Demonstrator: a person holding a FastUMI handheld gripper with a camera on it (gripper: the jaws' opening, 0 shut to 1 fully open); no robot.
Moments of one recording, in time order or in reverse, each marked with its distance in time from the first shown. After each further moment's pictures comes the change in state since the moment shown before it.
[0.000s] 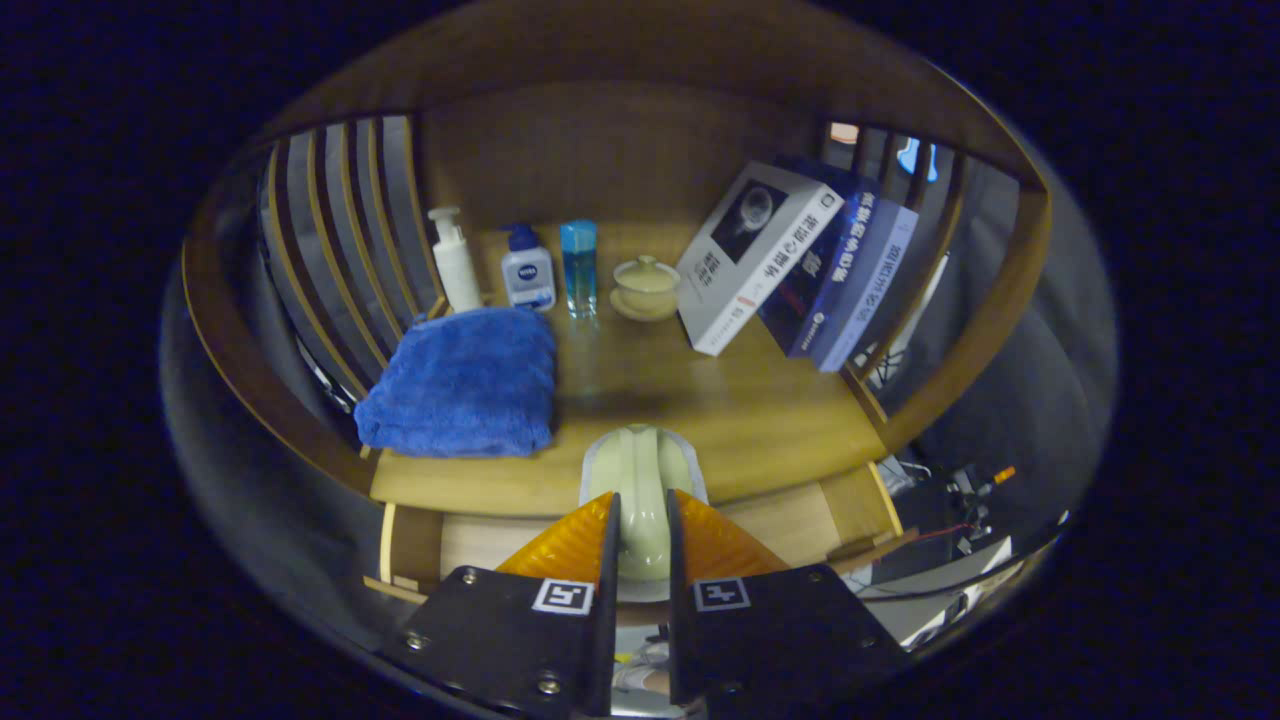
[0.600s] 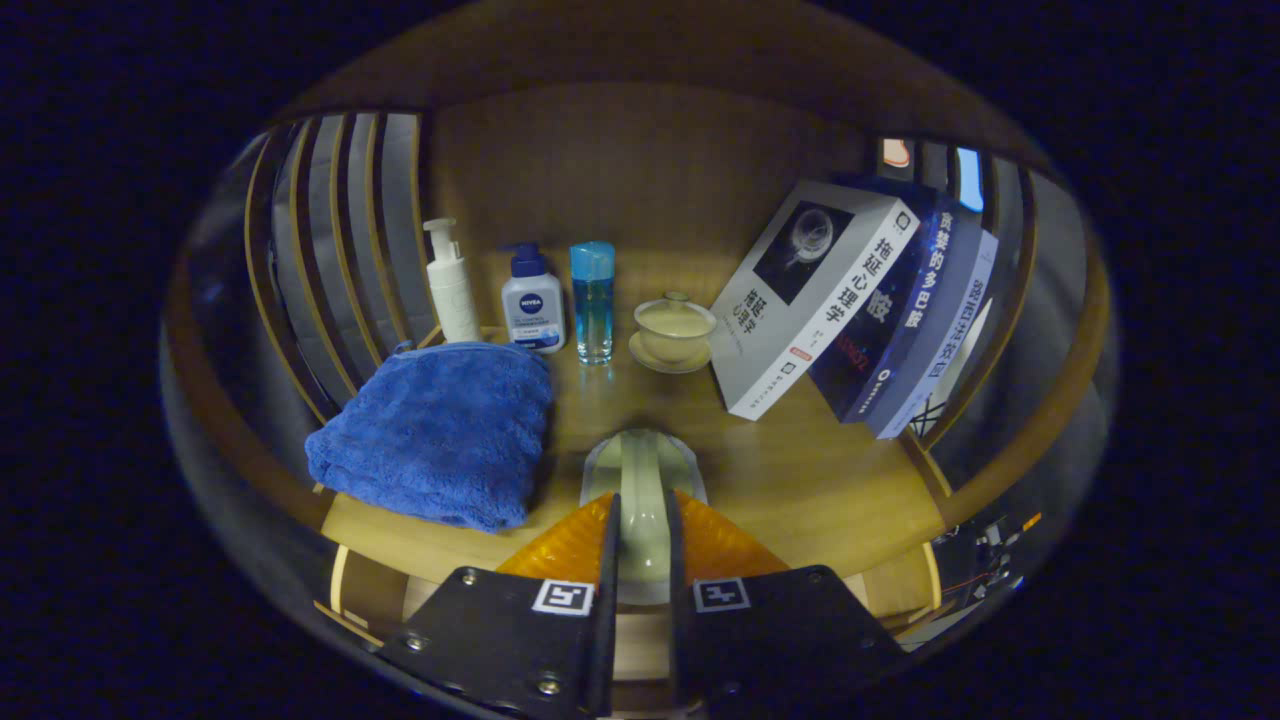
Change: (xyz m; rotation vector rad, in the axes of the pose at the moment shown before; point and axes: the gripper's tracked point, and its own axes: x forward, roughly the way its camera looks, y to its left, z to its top) arm 0.082 0.009 0.020 -0.043 -0.118 0.083
